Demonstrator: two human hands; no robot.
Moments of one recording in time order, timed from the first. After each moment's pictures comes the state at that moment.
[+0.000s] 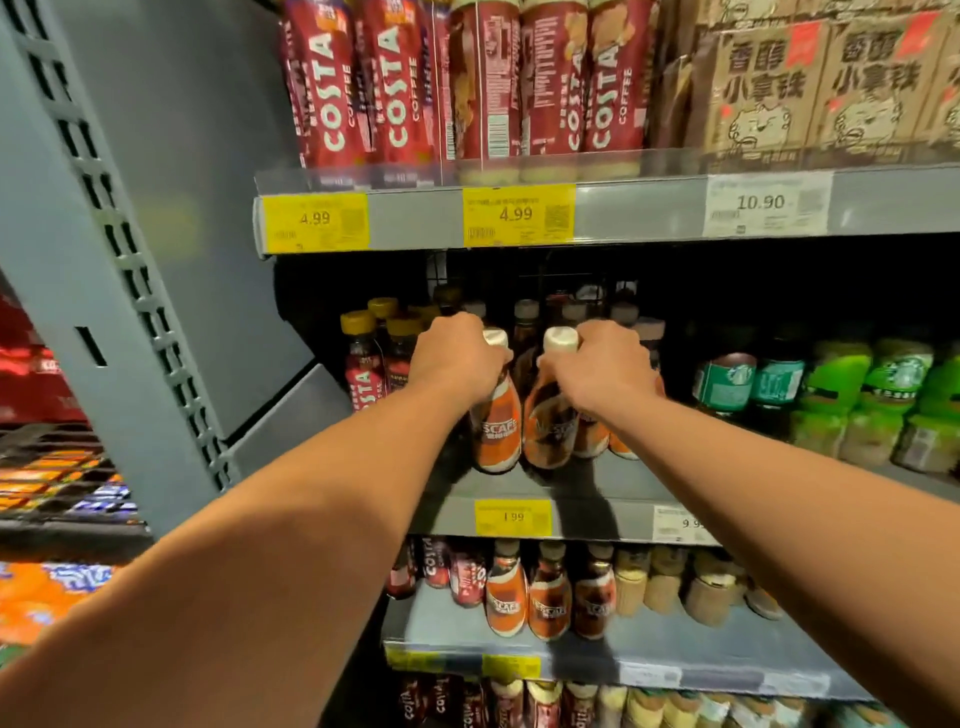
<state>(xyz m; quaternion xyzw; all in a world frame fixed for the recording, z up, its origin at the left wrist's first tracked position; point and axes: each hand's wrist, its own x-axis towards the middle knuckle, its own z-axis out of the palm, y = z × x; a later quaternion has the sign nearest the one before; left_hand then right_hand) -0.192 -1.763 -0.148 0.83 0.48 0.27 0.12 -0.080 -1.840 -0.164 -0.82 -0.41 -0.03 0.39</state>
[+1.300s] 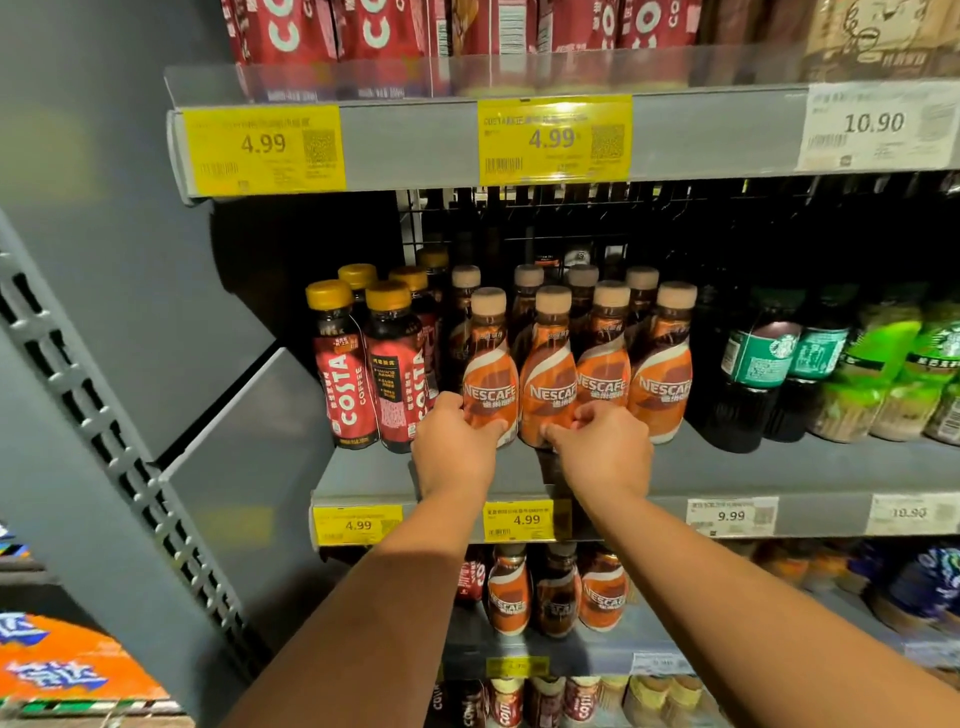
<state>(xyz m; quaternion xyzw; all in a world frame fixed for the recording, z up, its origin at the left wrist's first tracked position) -0.182 -1.732 -0.273 0.70 0.51 0.37 0.34 -0.087 -1.804 -0.277 -0.86 -0.23 0.01 0.46</state>
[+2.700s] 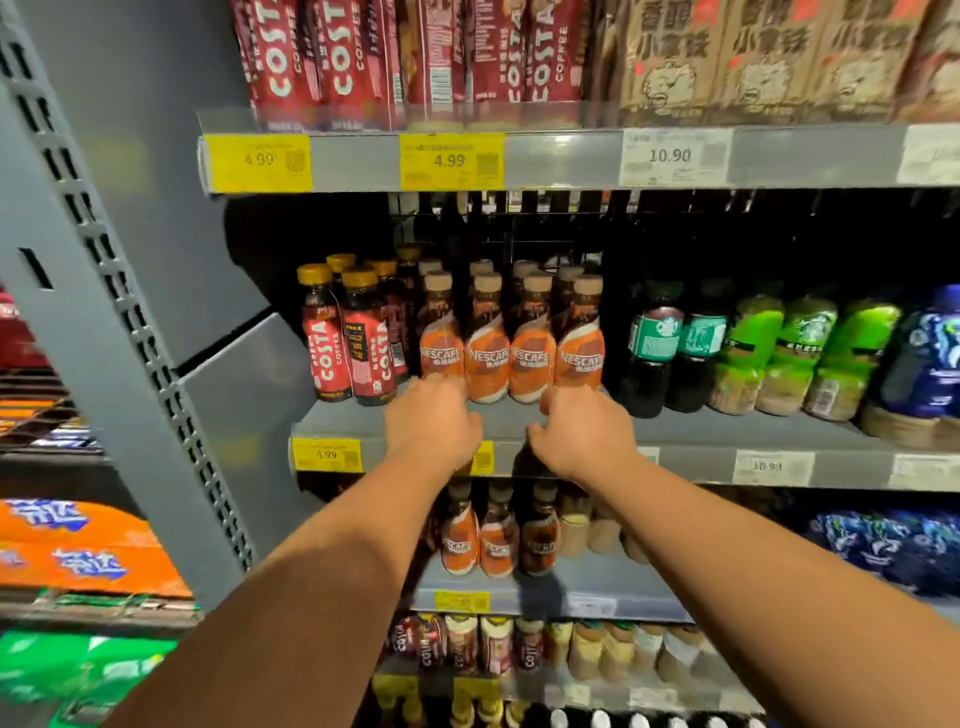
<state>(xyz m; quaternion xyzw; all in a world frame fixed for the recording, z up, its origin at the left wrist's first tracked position) -0.200 -1.832 -0.233 0.87 0.46 0.17 0.01 -0.072 -1.910 -0.243 -0.84 -0.51 -0.08 0.14</state>
